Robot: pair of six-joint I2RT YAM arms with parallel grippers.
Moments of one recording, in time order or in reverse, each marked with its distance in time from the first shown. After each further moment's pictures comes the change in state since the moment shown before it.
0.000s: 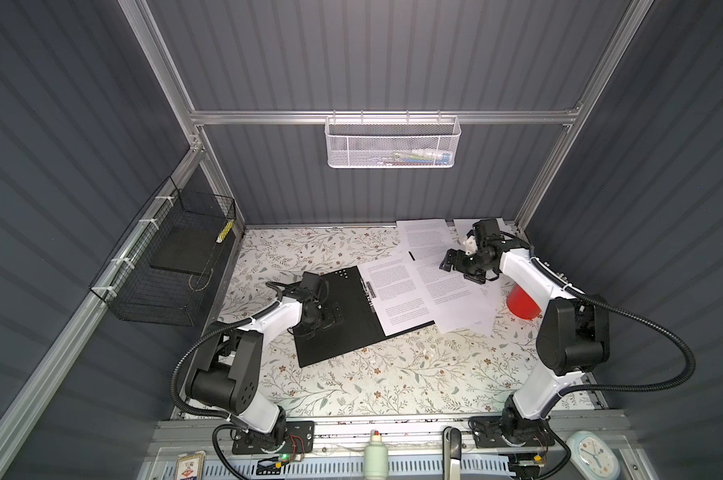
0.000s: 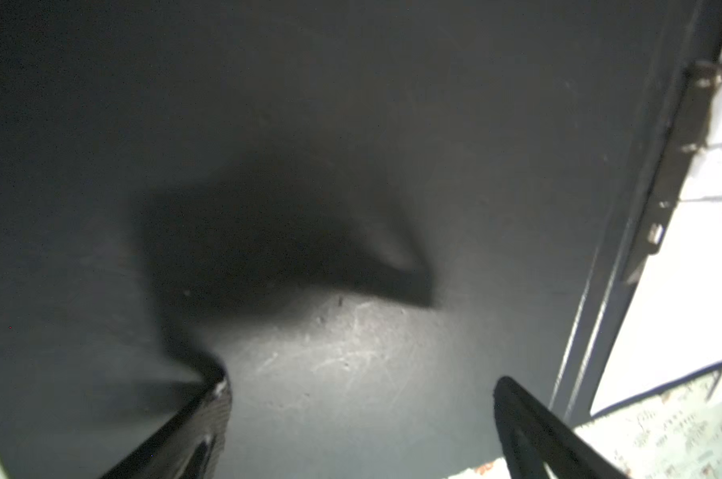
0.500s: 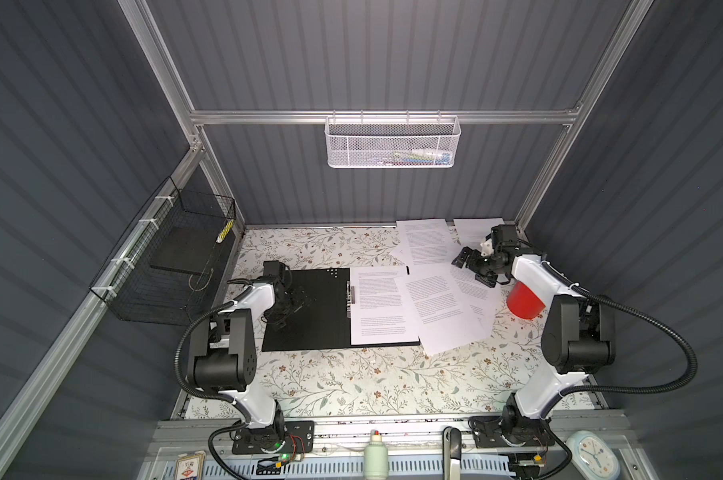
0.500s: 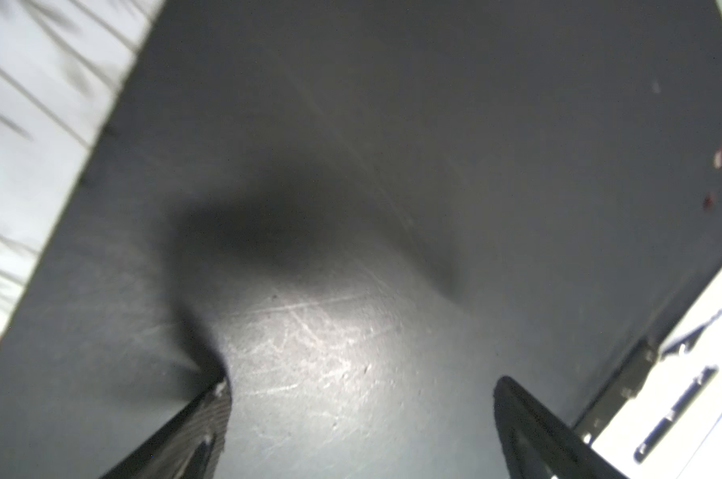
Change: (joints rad) left arm 0.317 0.131 0.154 -0.040 -0.010 0.033; right arm -0.133 0.006 -0.105 0.161 -0.076 0.086
